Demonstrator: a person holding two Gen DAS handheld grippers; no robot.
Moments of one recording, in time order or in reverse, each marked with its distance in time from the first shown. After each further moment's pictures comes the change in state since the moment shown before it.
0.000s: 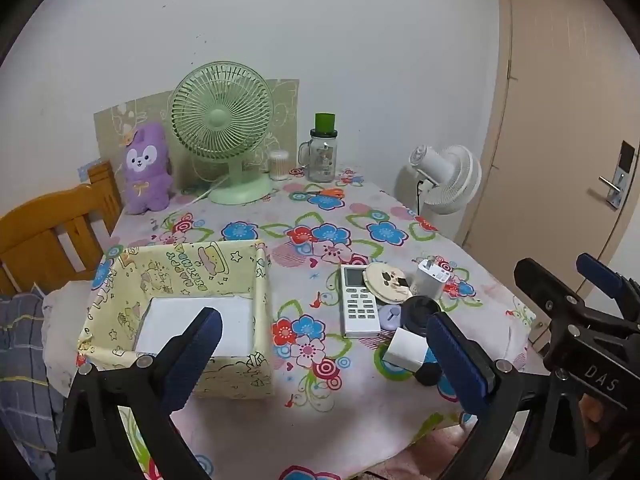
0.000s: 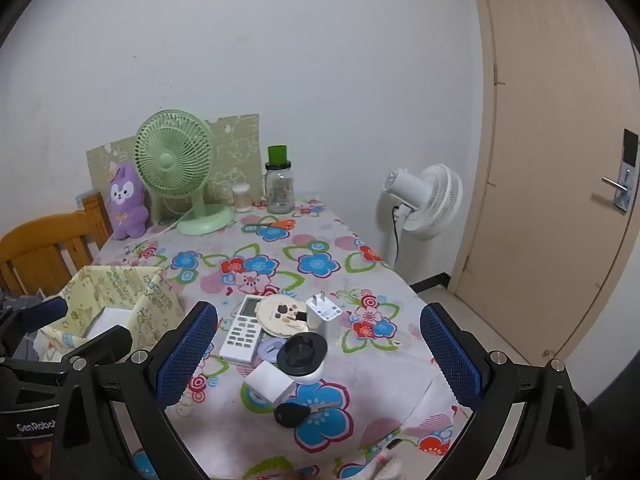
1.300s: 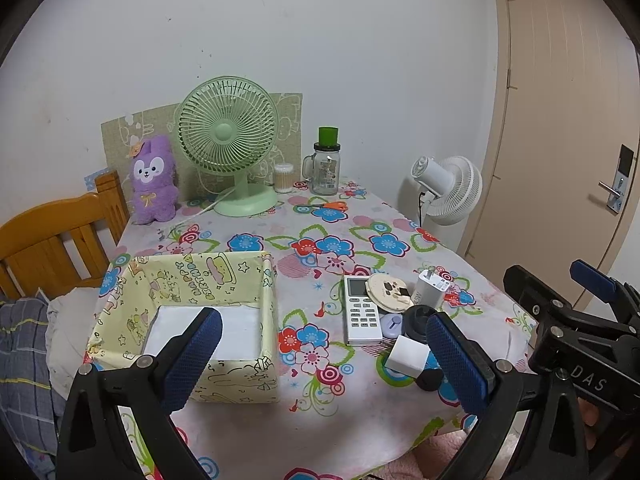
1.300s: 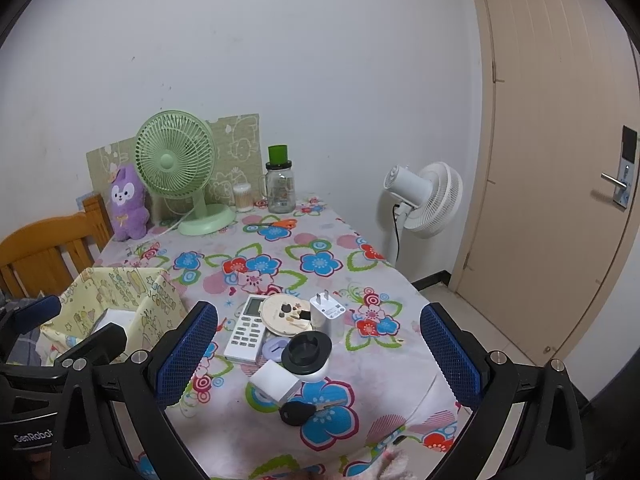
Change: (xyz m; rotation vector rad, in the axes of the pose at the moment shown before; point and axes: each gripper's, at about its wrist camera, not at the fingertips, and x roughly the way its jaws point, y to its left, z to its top) left arm -0.011 -0.002 0.002 0.015 -0.036 0.010; right arm -0.001 0.005 0.001 0.014 0.021 0.006
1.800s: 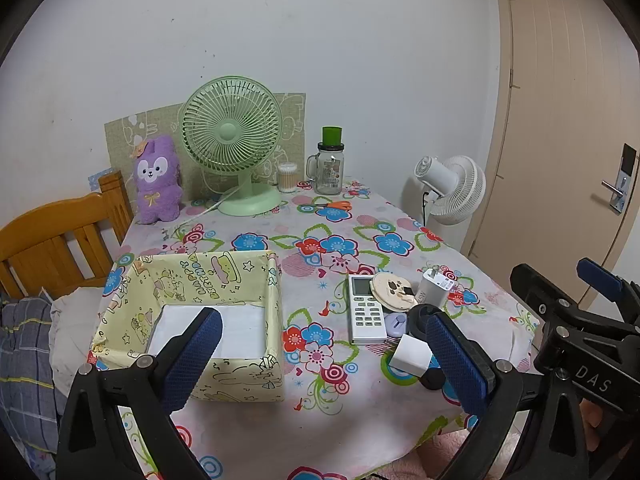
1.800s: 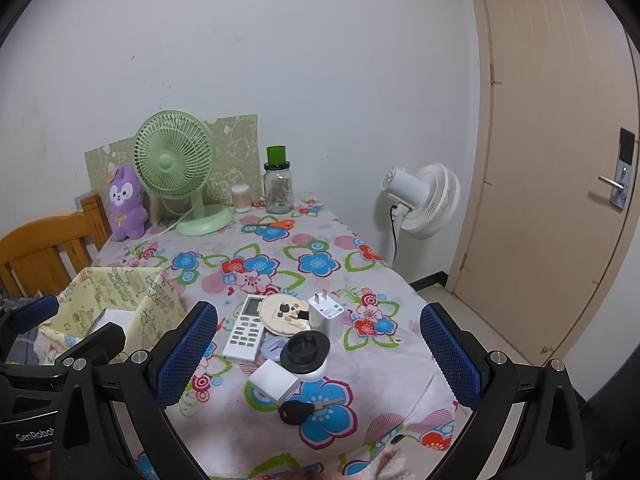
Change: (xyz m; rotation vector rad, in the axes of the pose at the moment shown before) left arm -0.002 0.000 -0.001 0.000 0.000 0.010; right arm -0.003 0.001 0.000 -0.006 -0.008 -0.016
